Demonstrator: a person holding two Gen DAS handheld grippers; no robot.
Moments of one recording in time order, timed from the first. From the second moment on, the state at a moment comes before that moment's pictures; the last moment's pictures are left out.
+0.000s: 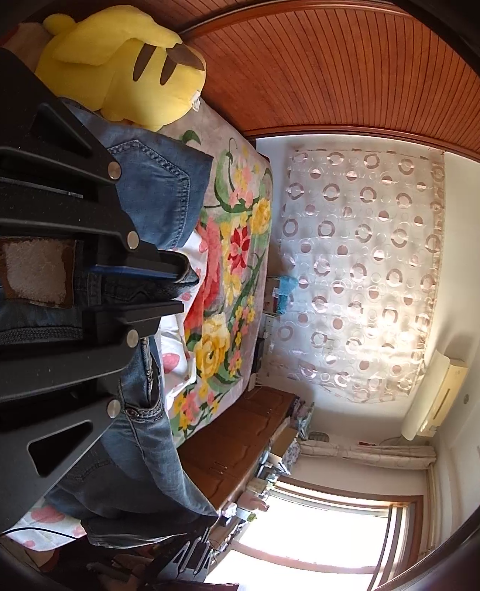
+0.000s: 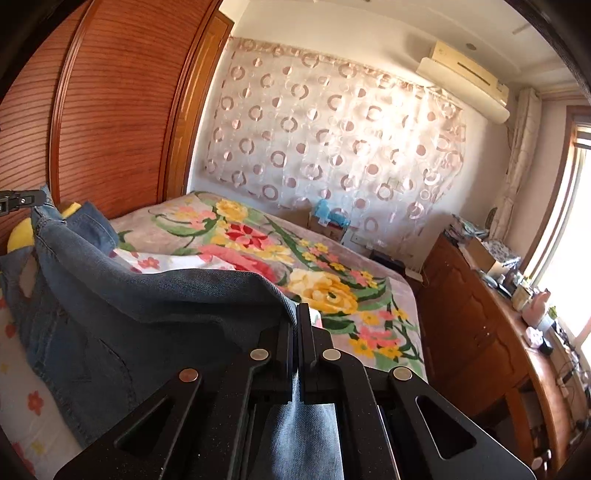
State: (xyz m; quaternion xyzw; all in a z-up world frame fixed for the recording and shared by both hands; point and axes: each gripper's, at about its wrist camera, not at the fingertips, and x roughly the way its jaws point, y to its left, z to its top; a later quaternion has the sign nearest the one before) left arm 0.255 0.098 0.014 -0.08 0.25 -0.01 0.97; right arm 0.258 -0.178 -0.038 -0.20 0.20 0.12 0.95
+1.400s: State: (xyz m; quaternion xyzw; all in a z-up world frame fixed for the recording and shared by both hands) left arm 0.188 0.020 -0.042 -0.03 0.32 -0.11 0.94; right arm 0.210 -0.244 -0.076 -0.12 0.32 0.15 0.93
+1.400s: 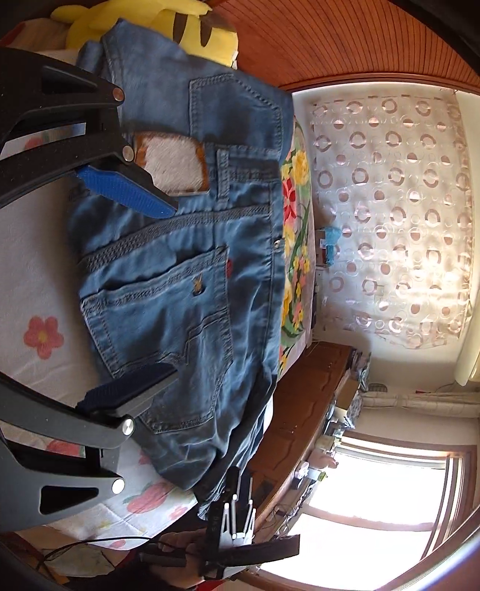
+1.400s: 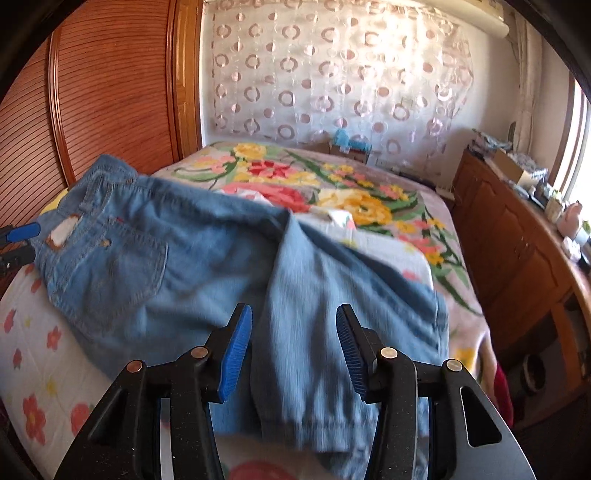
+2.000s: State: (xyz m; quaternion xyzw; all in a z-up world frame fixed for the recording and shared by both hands) left arm 0.195 0.002 -0.057 -0.01 0.34 -0.12 0.93; right arm 0.227 -0.287 -0.066 -0.14 0.34 0.13 0.92
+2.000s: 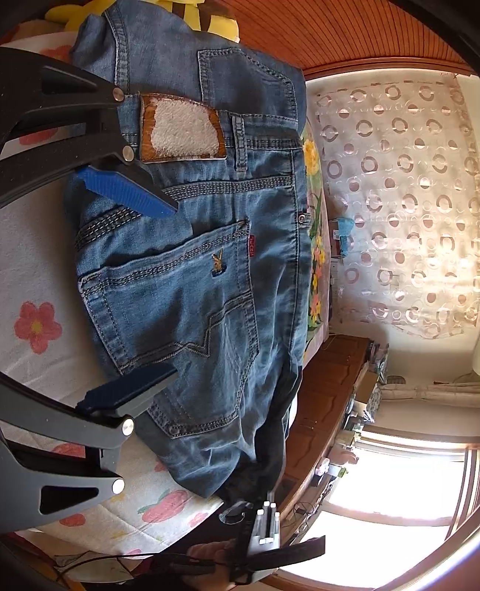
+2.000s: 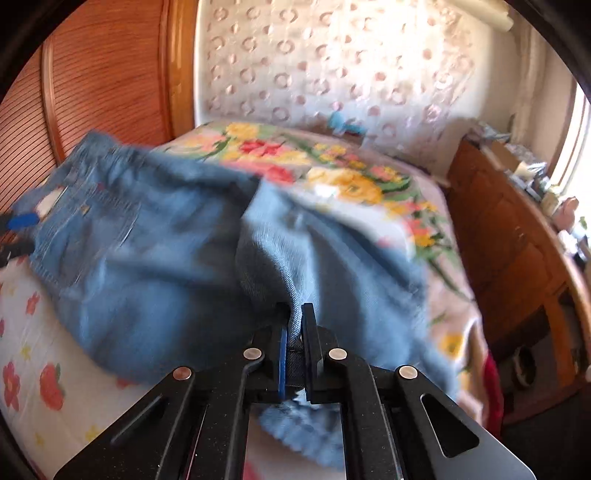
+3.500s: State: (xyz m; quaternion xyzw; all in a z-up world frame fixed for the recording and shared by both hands) left arm 0.132 0.012 -0.041 -0.01 0.31 -0.08 0.95; right arm 0.193 -0.395 -0.067 0.08 0.36 0.04 0.93
